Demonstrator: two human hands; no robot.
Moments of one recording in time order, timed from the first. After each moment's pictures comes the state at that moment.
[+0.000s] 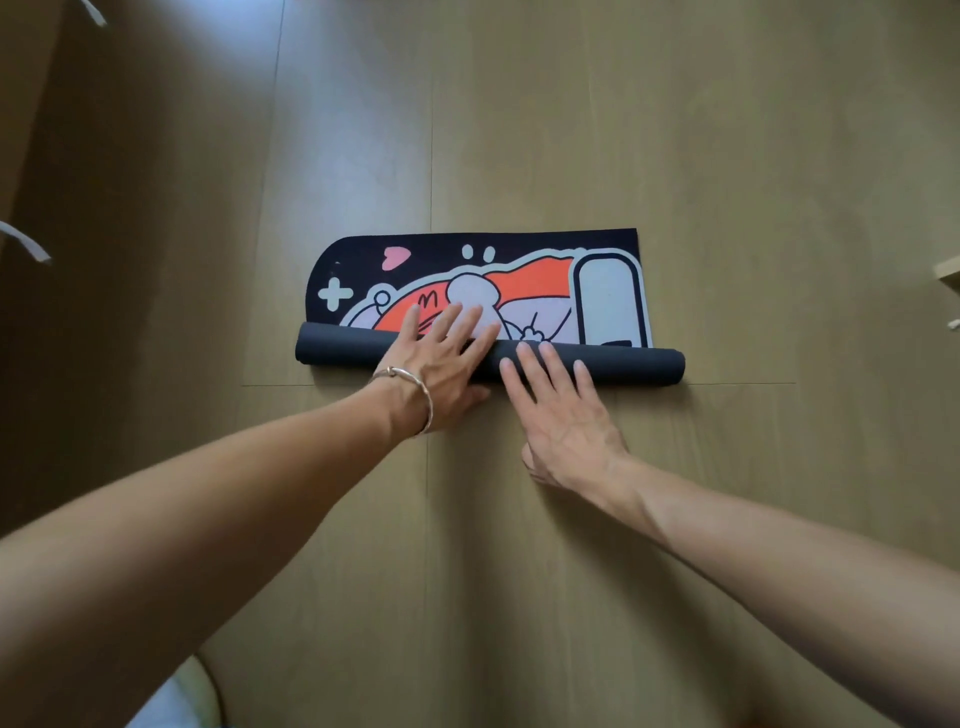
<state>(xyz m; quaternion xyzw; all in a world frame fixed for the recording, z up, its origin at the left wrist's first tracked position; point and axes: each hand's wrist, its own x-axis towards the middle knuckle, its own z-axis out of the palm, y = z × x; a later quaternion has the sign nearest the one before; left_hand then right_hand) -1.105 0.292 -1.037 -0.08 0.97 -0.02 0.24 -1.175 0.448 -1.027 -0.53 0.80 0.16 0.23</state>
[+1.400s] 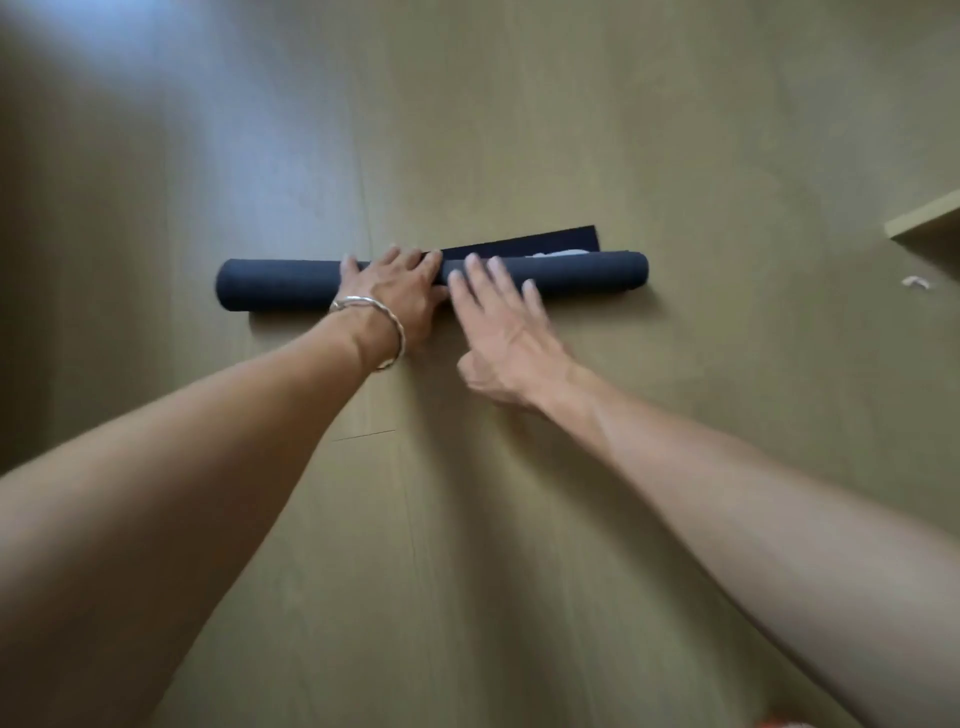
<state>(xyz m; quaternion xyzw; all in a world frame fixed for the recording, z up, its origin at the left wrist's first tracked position) -1.197 0.228 -1.042 -0.17 0.96 0.07 0.21 -1.234 0.366 -1.009 -0.42 0.86 0.00 0.28</state>
